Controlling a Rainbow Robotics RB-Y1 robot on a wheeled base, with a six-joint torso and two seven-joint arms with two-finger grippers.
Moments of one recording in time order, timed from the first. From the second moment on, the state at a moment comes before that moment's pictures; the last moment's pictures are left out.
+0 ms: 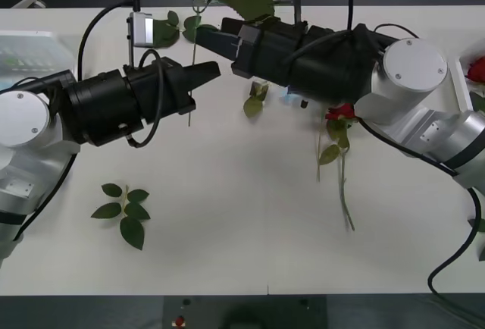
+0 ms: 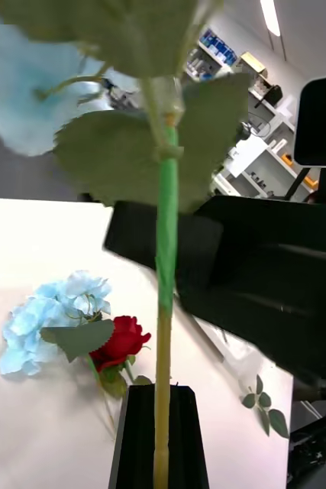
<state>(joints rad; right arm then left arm) -0.70 -0.66 0.62 -1.67 -2.18 0.35 2.44 -0.32 0.51 -0.15 -1.76 1.80 0.76 -2.23</state>
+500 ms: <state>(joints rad) -0.70 -0.95 0.62 -1.67 -2.05 0.67 2.18 -0.30 0.70 0.34 -1.41 1.60 1.21 -2.07</state>
